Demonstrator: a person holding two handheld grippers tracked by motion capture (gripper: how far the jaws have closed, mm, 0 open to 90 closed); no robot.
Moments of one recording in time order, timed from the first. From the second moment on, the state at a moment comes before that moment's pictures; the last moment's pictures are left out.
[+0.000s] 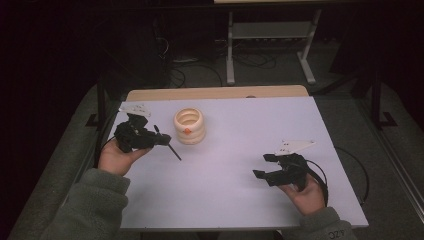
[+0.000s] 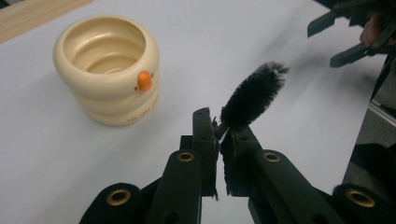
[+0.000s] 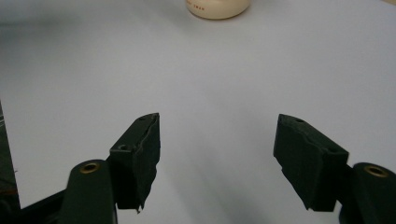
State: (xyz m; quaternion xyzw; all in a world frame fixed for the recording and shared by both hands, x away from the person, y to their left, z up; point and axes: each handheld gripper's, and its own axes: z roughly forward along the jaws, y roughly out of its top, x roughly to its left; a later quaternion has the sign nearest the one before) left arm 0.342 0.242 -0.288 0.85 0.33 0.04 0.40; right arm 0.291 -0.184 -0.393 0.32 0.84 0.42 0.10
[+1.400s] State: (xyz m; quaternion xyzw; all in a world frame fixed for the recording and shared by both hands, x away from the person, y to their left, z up) left arm 0.426 0.228 -0.238 0.82 0.41 0.10 0.38; right arm 0.294 -0.191 -0.390 0.33 0.83 0.44 0.11
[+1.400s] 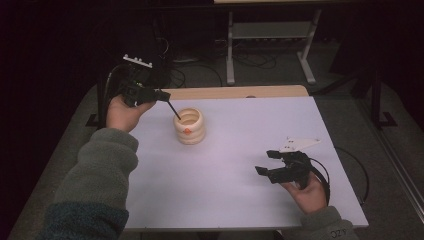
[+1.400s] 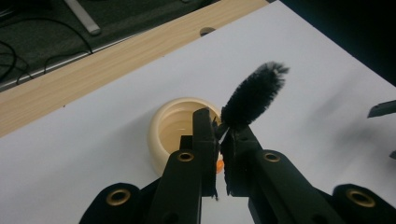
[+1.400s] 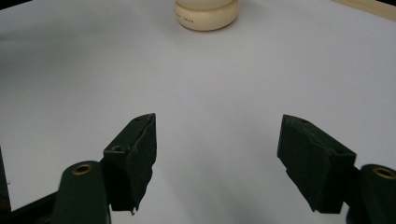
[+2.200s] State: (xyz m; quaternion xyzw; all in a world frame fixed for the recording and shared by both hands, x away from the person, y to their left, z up) left arm 0.439 0.215 -0.258 0.81 0.43 0.10 0.38; right arm 0.294 -0.193 -0.390 0.33 0.83 0.44 0.11
